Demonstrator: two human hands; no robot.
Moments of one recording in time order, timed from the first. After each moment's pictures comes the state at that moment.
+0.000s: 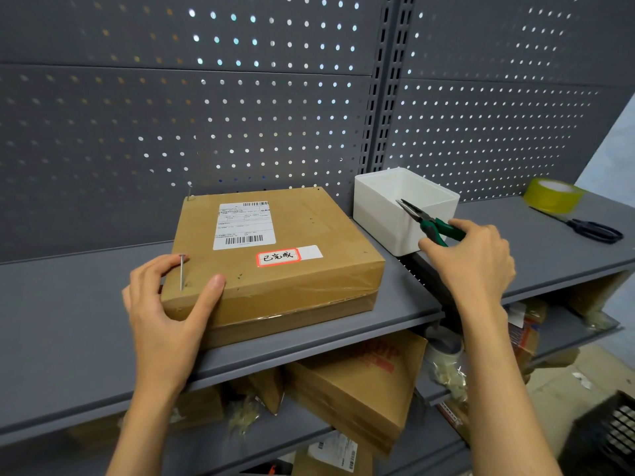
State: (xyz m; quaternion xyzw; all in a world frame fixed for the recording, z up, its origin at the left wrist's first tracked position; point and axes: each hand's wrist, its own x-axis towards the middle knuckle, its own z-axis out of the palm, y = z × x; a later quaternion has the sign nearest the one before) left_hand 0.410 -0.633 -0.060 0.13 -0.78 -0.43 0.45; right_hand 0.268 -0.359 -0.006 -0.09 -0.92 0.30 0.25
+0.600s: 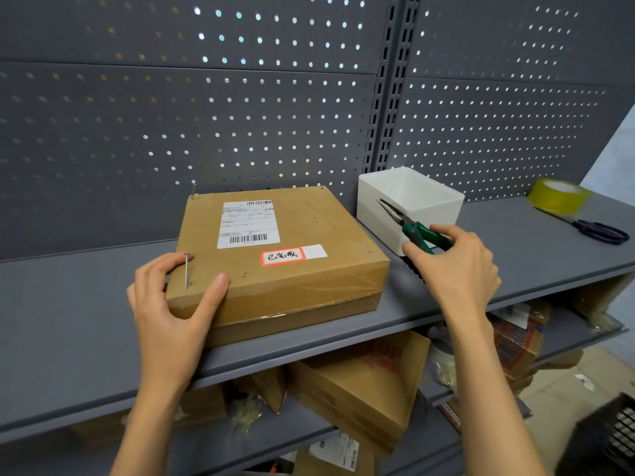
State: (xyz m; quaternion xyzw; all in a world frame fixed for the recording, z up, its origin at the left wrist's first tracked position) left_hand 0.410 -0.634 -0.060 0.14 -0.78 -0.43 0.44; right_hand 0.286 -0.377 -0.011 -0.07 -0.90 0.37 0.23
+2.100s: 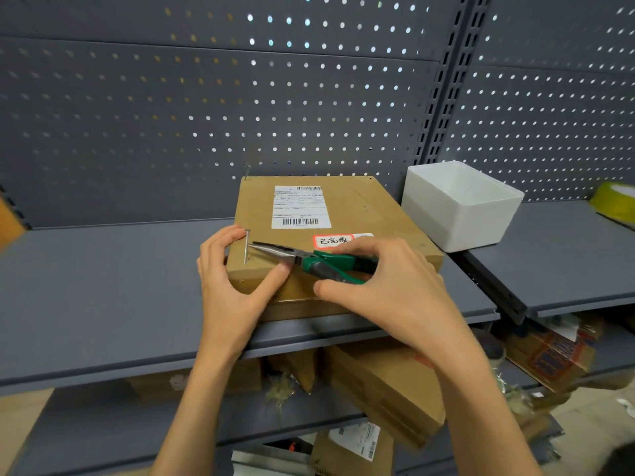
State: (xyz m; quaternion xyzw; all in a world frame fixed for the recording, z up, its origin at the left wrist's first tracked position) left_hand 0.410 -0.643 -0.068 0.10 -0.76 -0.49 0.42; right_hand 0.383 -0.465 0.028 0.22 -0.92 0.33 -0.03
